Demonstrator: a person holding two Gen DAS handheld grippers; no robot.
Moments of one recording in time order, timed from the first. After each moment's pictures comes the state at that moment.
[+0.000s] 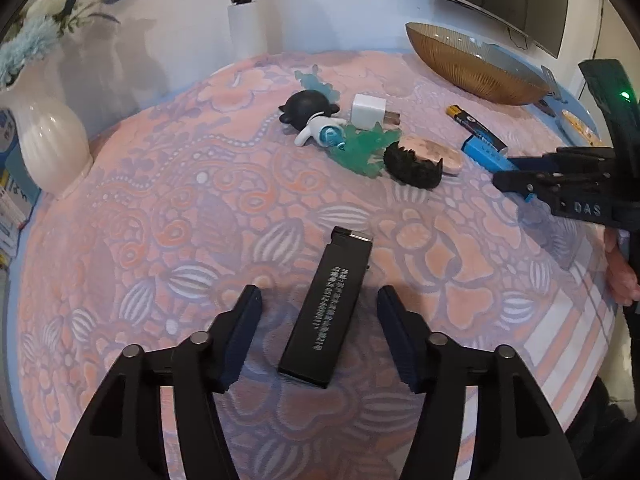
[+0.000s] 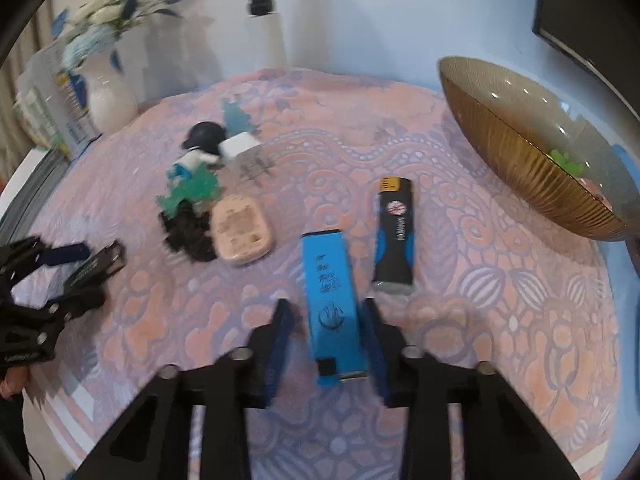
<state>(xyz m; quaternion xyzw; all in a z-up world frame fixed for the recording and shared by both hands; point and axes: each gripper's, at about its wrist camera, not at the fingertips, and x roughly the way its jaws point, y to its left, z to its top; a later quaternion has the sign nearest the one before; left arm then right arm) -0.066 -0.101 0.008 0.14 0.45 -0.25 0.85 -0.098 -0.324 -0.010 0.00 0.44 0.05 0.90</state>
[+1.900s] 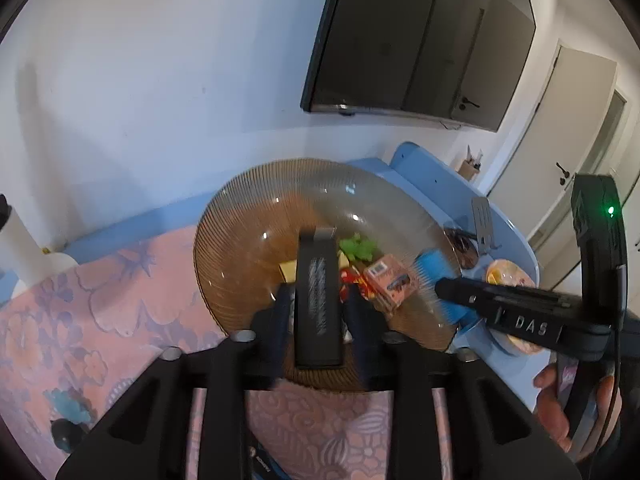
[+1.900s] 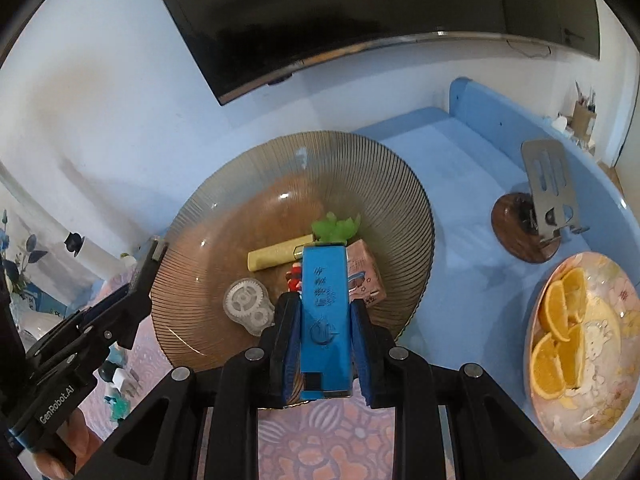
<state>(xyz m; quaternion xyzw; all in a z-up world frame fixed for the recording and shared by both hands) 0.047 -0.382 0.115 0.04 0.39 -0.38 0.84 -0.068 -0.570 0.073 0.24 0.39 -0.12 0.88</state>
